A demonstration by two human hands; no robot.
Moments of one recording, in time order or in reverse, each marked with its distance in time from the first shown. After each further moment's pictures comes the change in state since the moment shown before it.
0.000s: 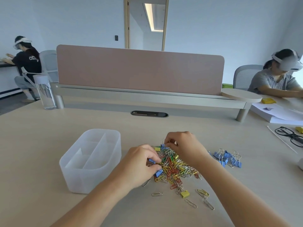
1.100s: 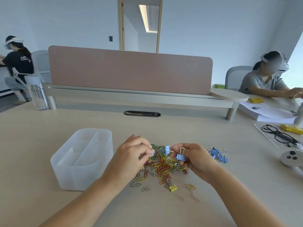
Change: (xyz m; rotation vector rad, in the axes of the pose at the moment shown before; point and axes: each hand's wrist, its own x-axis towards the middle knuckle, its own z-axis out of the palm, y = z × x) left_hand 0.001 0.001 0.009 0.058 0.349 0.385; right_hand -0.061 0.012 -0.017 1.242 -0.076 0.632
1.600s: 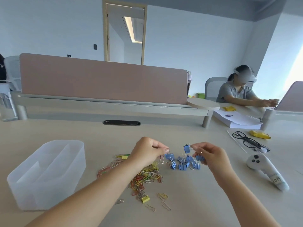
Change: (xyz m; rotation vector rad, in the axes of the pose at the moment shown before) left_hand 0.080 0.055 0.075 -0.433 -0.375 -0.613; right_hand -0.035 -0.016 -0.103 -0.164 0.473 -0.307
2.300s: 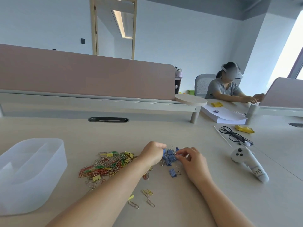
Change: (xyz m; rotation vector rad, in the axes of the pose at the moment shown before) left_hand 0.041 -0.007 0.076 0.032 -0.131 -0.128; right_hand 0.008 0.059 0.000 -0.512 0.076 -0.189
